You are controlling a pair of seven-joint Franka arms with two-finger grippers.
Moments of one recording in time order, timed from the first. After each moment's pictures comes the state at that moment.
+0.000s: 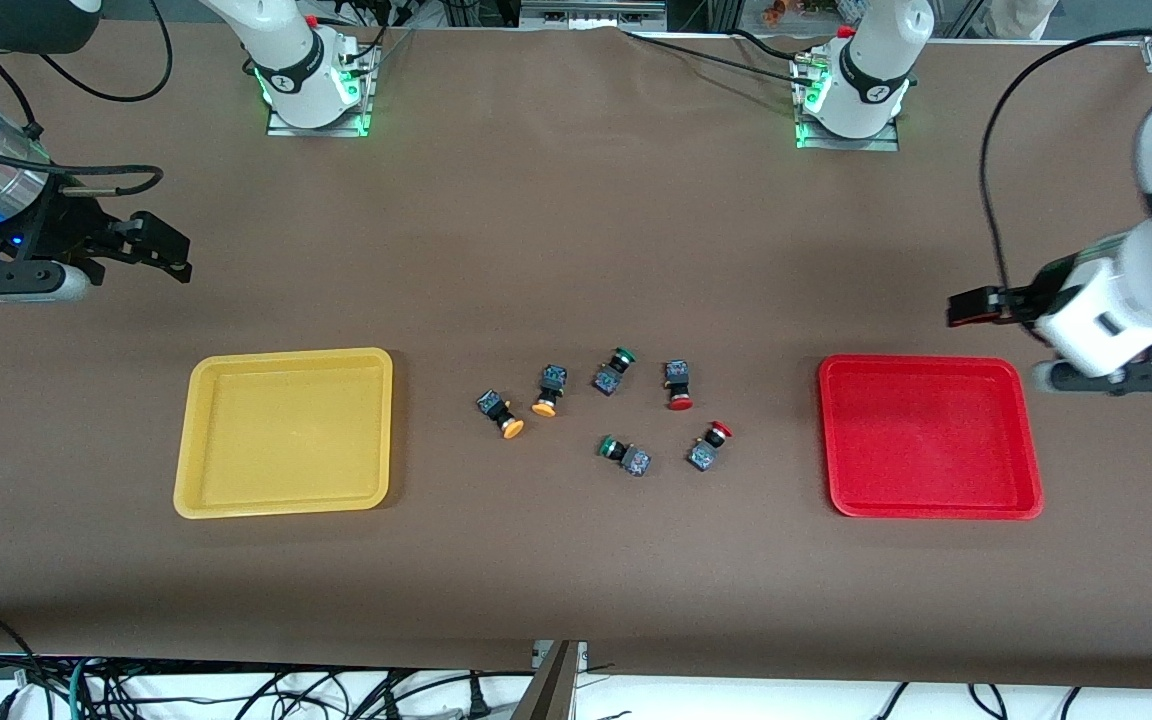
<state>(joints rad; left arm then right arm) -0.12 0.34 0.03 -1.35 -0.06 1.46 -0.08 0.13 0.09 0.00 -1.54 0.00 1.65 0.10</state>
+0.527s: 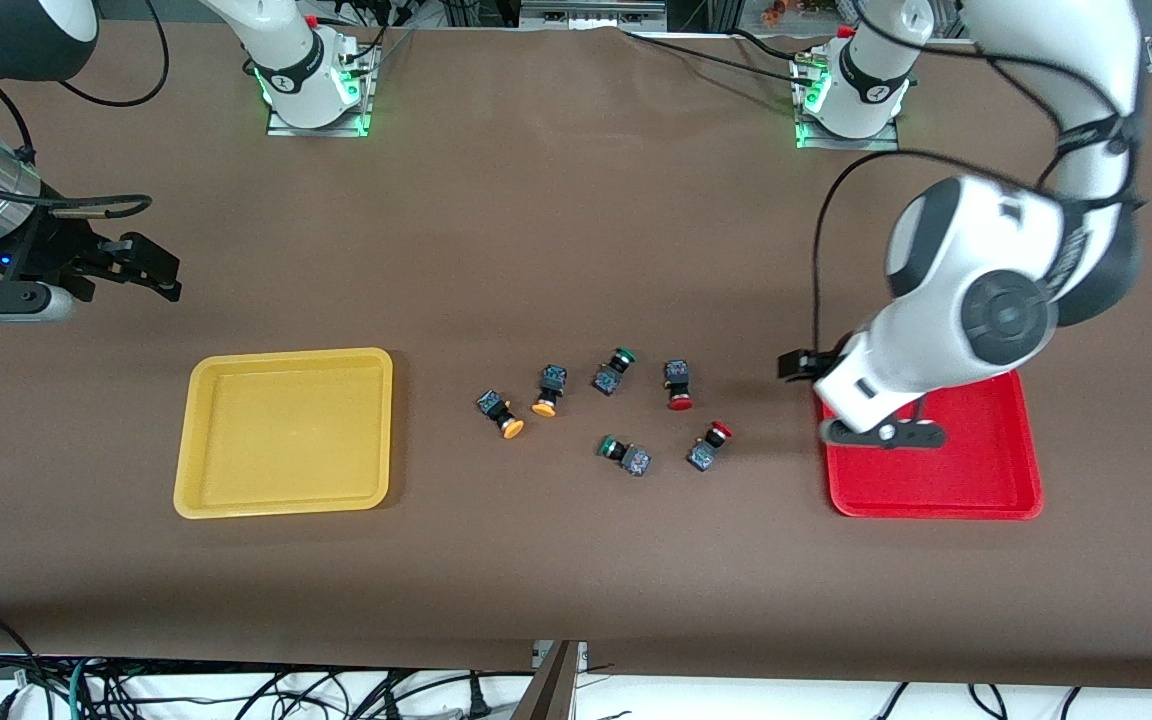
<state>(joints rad) -0.32 0.55 0.02 -1.35 -0.10 1.76 -0.23 0.13 0.11 -0.02 -1.54 -0.01 1.68 0.10</state>
